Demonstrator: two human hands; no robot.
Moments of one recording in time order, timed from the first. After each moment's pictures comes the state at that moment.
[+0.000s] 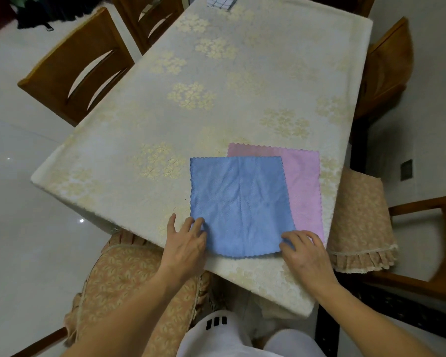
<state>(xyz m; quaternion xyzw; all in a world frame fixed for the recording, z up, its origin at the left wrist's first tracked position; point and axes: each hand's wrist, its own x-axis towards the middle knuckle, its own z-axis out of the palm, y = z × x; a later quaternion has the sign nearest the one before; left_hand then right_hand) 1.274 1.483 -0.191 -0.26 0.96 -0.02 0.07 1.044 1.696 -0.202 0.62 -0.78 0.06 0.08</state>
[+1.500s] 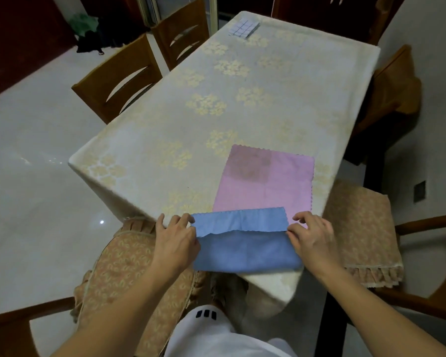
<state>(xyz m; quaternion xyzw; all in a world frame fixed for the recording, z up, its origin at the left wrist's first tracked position) 1.293 1.552 -0.148 -0.41 0.91 -0.02 0.03 1.008 1.729 -0.164 0.56 -0.80 0.19 0.09</state>
